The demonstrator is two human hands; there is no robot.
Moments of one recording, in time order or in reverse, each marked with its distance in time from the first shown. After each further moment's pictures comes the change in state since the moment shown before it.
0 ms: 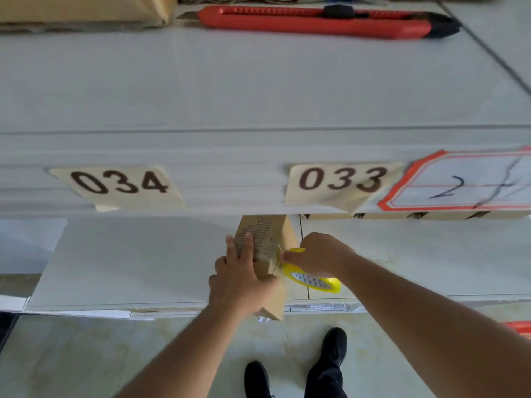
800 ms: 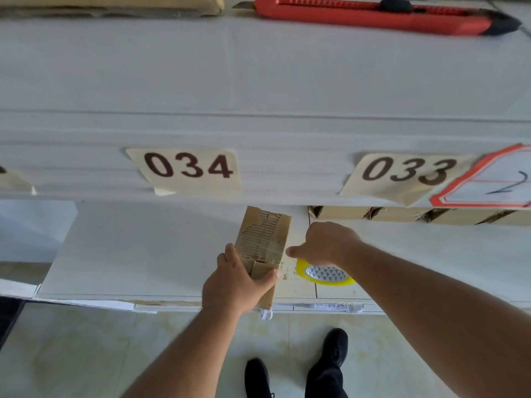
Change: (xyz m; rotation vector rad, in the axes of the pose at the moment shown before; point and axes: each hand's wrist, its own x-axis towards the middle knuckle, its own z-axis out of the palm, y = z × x) left_hand 0.001 -0.033 0.006 -0.038 0.159 -0.113; right_hand 0.016 -0.020 -0.009 -0.312 0.025 -0.010
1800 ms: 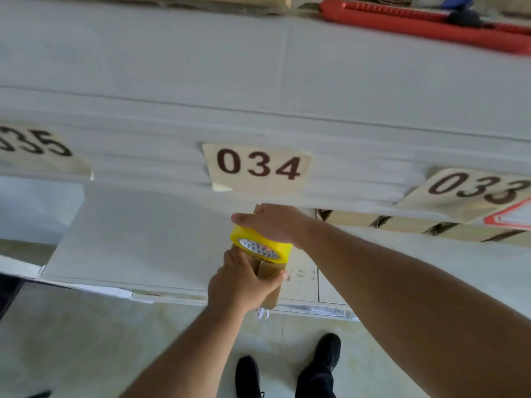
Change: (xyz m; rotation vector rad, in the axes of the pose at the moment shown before) left_hand -0.003 0.001 0.000 -0.104 0.017 -0.029; right_hand 0.063 -0.081 -0.007 0.374 -0.194 -0.171
